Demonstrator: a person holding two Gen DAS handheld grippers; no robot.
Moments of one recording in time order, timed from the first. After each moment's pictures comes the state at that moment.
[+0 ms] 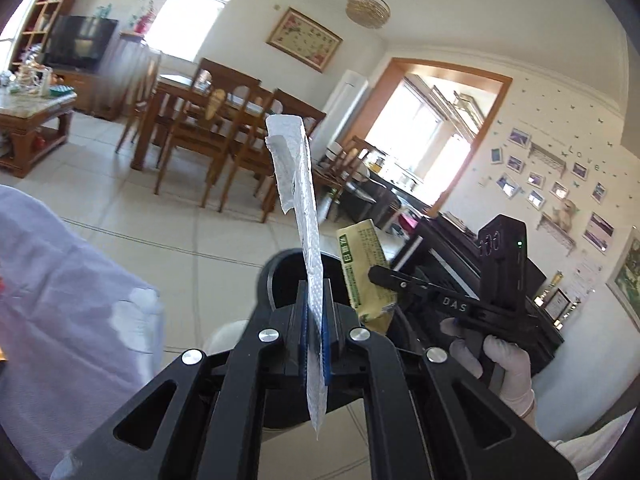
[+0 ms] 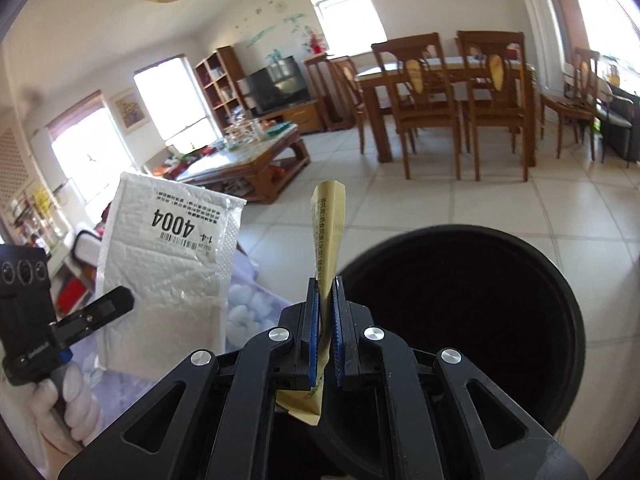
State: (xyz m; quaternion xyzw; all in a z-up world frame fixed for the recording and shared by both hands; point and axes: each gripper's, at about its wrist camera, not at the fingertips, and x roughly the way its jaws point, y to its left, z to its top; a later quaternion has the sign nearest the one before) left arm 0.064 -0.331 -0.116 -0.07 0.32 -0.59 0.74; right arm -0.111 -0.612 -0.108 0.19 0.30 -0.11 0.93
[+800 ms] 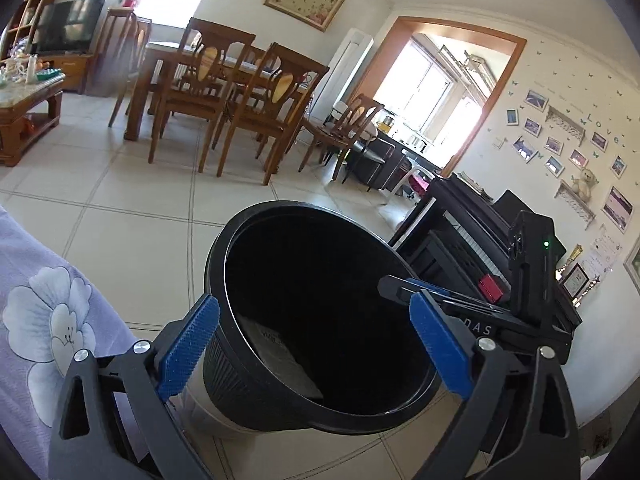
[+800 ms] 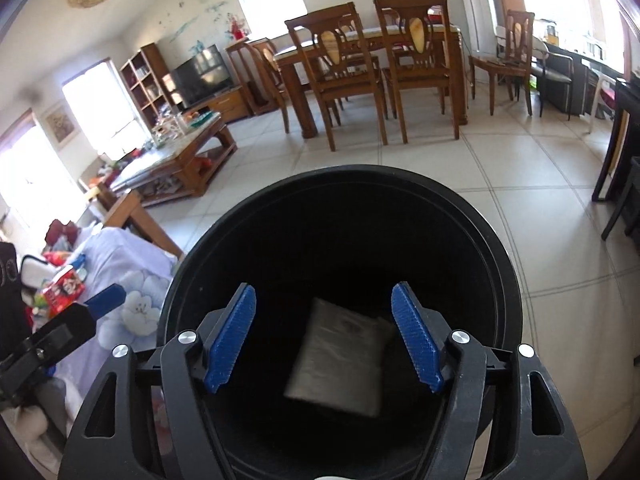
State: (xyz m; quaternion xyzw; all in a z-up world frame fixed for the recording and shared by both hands) left arm 0.049 -0.411 -0.147 -0.02 0.36 -0.57 0.74; right arm -0.121 -0.667 -0.169 0.23 0.33 -0.21 0.89
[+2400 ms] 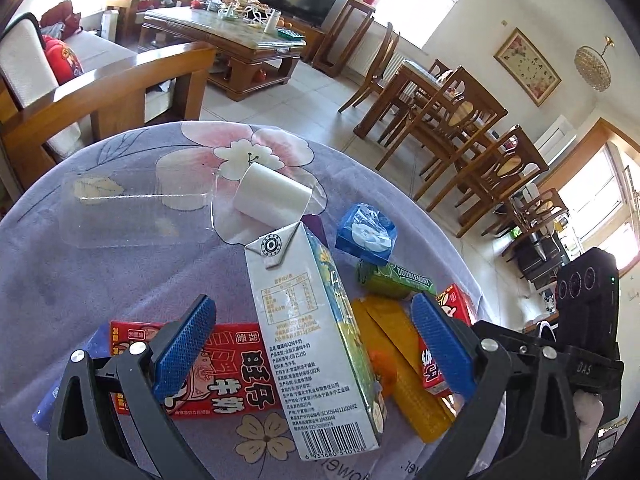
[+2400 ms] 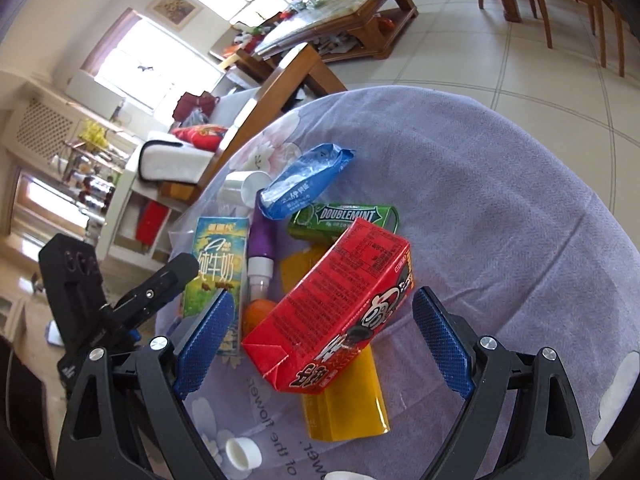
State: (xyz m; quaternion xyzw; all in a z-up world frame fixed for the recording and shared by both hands) left arm 0.270 -0.064 -0.140 -0.11 0.47 -0.24 0.85; right arm 0.240 -0.334 -0.170 0.28 0.50 0.12 0.81
